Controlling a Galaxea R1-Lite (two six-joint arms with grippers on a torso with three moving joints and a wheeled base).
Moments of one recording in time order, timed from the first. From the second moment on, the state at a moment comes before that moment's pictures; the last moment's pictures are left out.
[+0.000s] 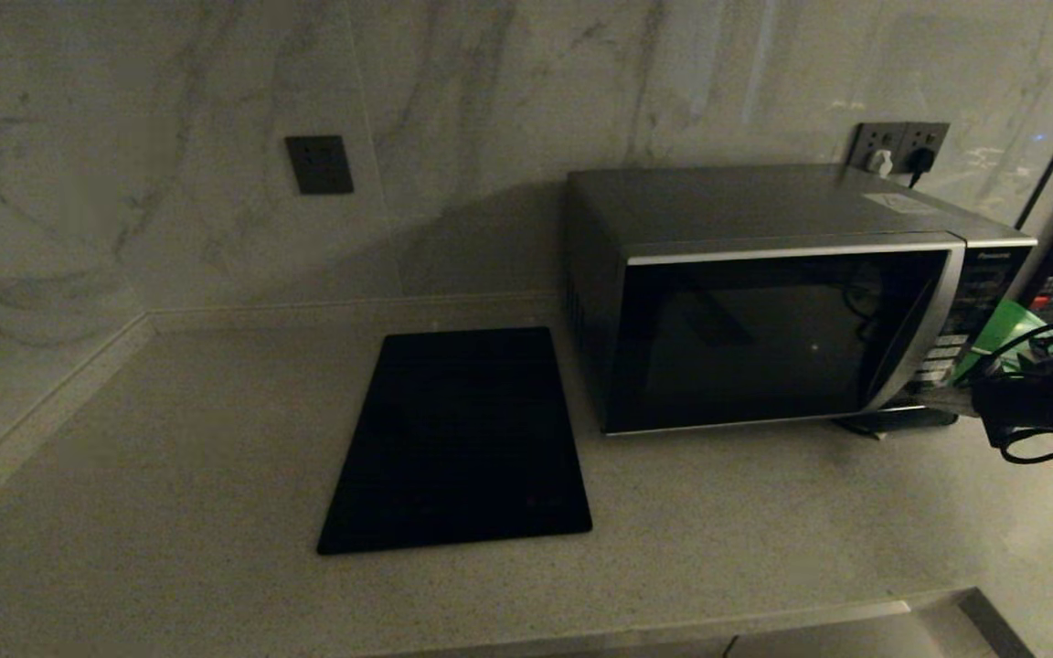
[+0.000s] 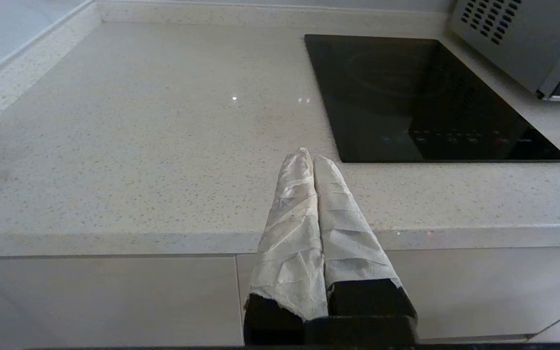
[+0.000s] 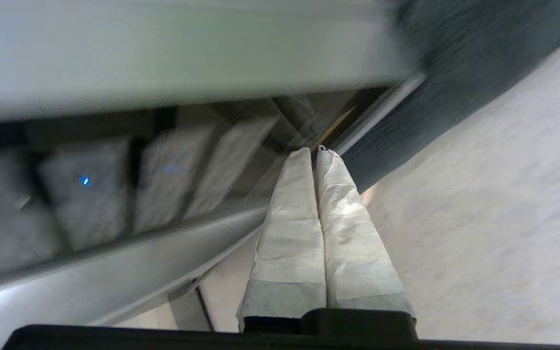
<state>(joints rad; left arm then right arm) 0.00 0.00 0.00 -0.01 0.03 -0.07 -0.55 2.37 -1.69 0.11 0.78 0.67</state>
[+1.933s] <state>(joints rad) 0.00 0.00 0.00 -0.01 0.03 -0.07 -0.02 0.28 -0.52 0.44 -0.18 0.02</state>
